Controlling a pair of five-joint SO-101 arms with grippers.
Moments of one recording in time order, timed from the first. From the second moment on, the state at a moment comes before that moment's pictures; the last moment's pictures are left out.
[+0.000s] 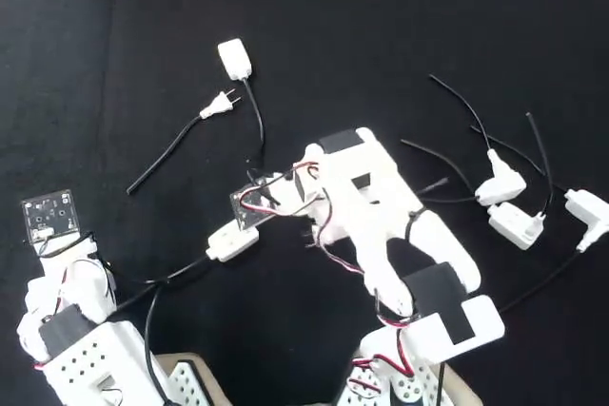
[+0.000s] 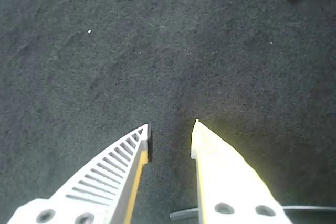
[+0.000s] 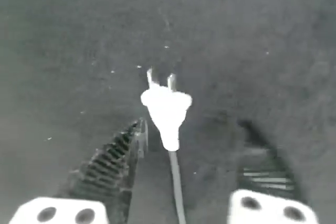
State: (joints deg) left arm -43.6 -90.8 90.4 63.9 -21.6; right arm -21.3 1.2 30.9 71.6 86.5
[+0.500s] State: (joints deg) left arm -43.6 -90.8 90.4 63.9 -21.6; right arm -16.5 -16.1 26.5 91.2 72.6
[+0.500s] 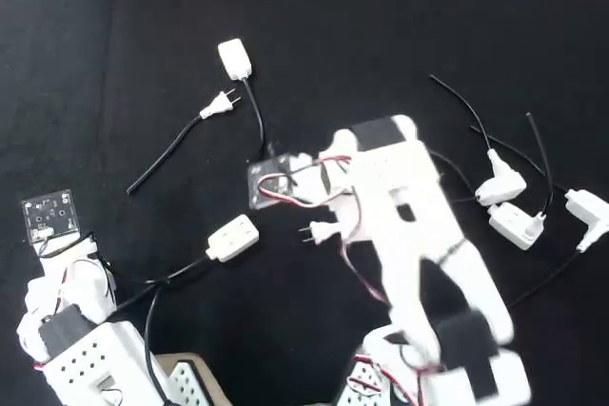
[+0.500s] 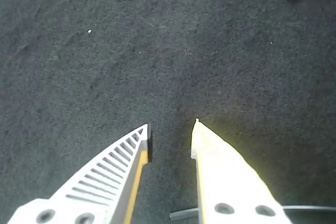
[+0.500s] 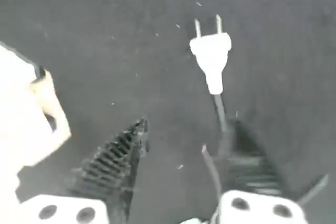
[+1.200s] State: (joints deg) left arm -43.6 -90.8 90.9 63.9 -21.6; right arm -17.1 -7.6 33.7 77.5 -24.7
